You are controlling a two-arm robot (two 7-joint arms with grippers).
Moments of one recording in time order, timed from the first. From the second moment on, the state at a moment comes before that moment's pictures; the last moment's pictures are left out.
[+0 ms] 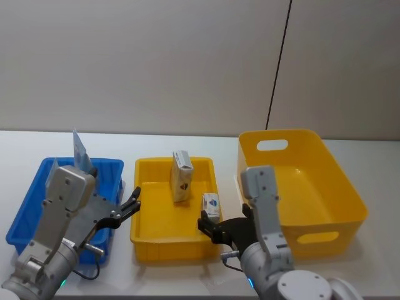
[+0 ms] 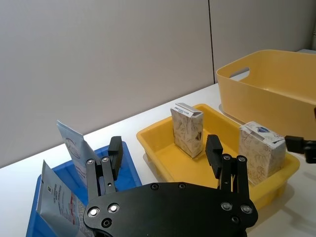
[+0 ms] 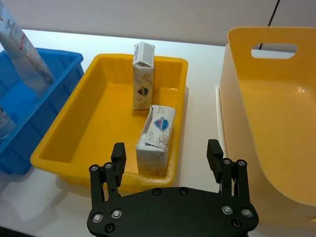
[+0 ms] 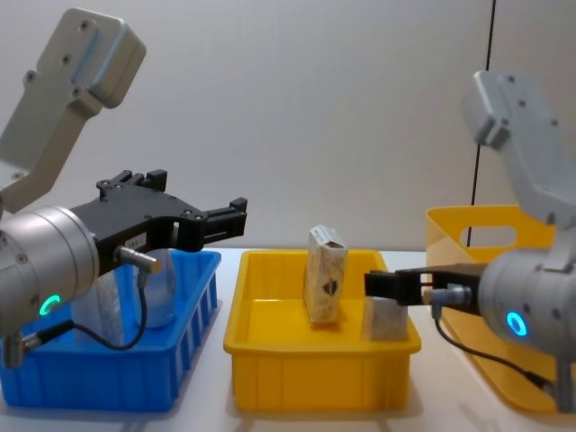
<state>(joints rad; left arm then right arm) -0.24 0.38 0.45 -1.63 -0.20 0.01 -0.01 0.17 0.06 -0.38 -1.62 0.14 0.46 -0.16</state>
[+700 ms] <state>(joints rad) -0.24 0.38 0.45 -1.63 -0.20 0.01 -0.01 0.28 0.00 -0.38 -1.46 0.13 0.52 -0.16</state>
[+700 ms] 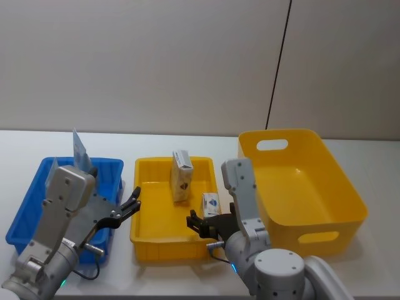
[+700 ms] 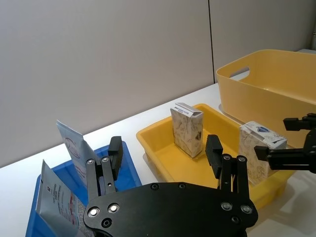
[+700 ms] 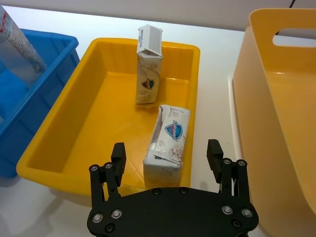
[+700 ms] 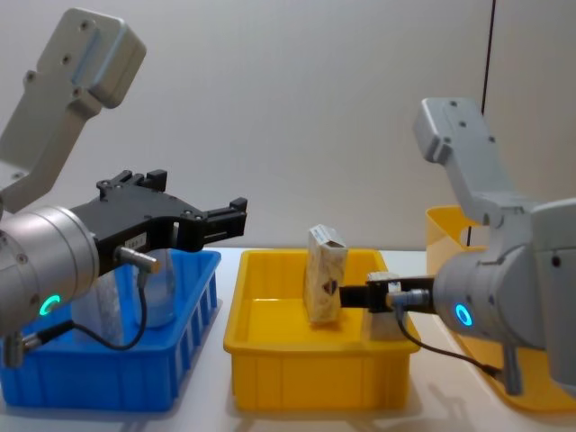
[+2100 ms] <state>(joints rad) -0.24 0.38 0.45 -1.63 -0.20 0.01 -0.01 0.42 -0.07 -0.38 -1.22 0.09 0.53 -0.13</state>
